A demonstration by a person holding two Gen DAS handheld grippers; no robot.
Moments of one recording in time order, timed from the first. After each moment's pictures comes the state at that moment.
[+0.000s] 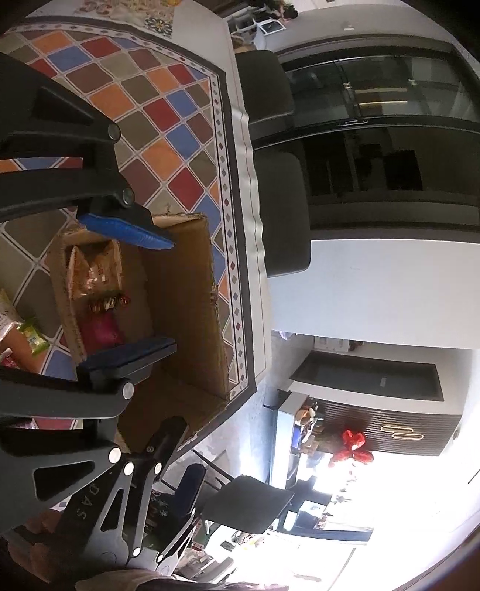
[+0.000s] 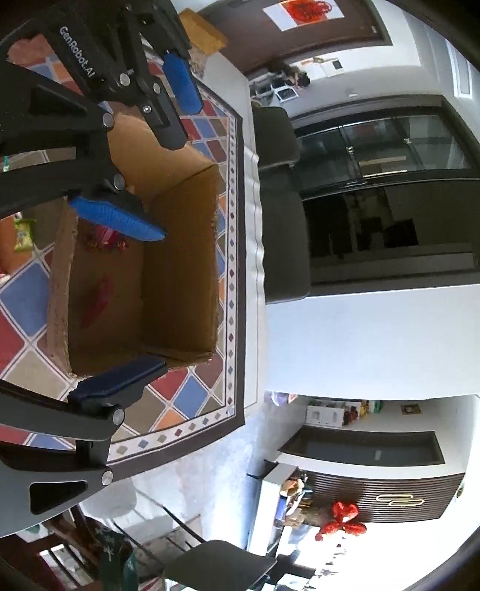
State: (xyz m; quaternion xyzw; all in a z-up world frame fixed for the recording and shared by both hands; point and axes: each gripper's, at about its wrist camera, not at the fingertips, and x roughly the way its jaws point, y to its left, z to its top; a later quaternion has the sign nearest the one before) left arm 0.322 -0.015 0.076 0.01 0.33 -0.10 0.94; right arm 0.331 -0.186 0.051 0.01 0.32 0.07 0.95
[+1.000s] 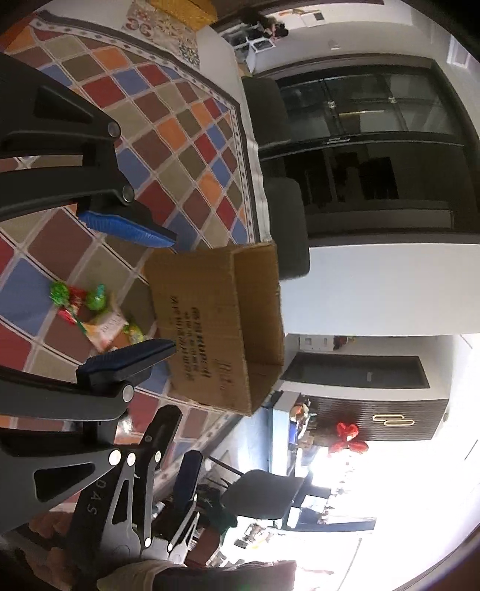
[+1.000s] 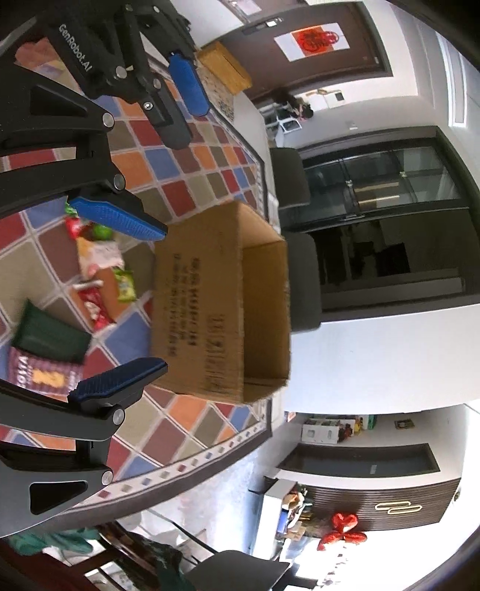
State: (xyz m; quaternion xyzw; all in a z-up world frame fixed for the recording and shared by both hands) left arm 0.147 0.010 0.043 0.04 0.28 -0.09 0.95; right arm 0.188 -0.171 0.015 0.02 0.30 0.11 0.95
